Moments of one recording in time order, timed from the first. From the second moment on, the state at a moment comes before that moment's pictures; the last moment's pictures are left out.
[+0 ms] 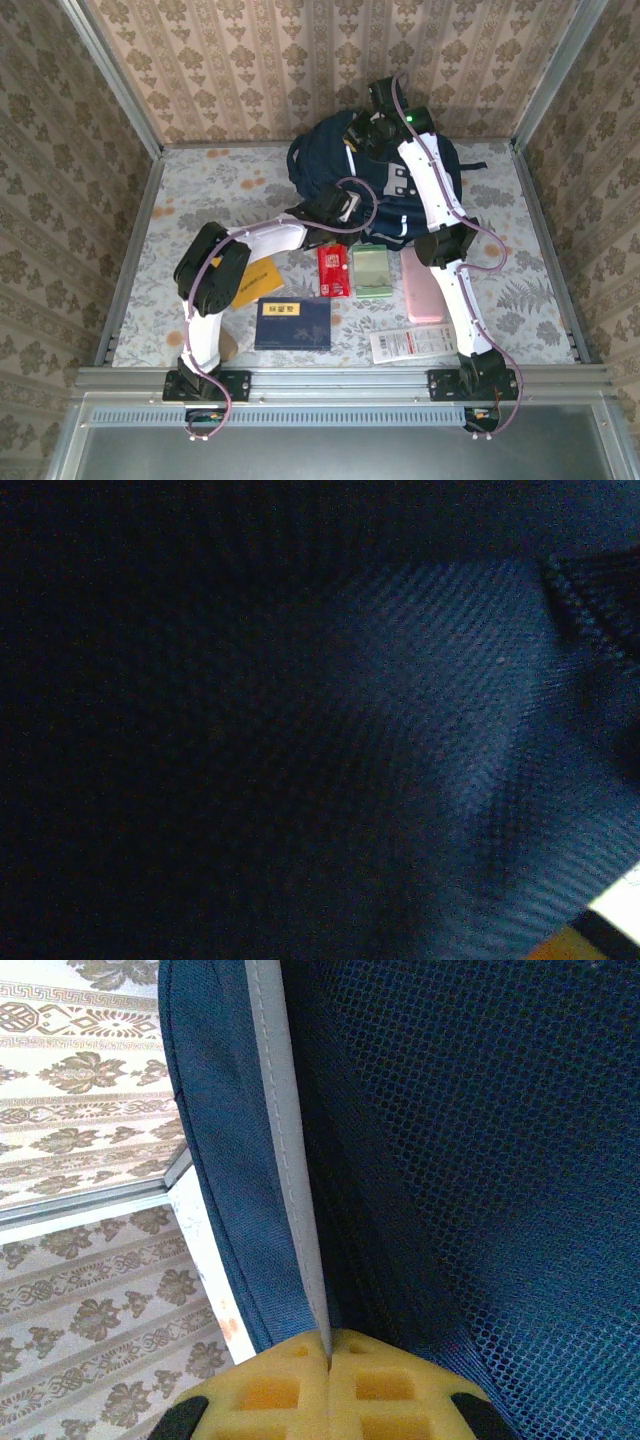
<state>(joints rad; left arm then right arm) -0.76 1.99 1.35 -0.21 0.09 -0.25 0.32 2.61 3.09 -1.29 -0.29 1.10</state>
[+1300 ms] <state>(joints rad) -0.72 1.90 1.23 -0.12 0.24 -0.29 0.35 2.50 3.10 -1.63 0.16 0.75</state>
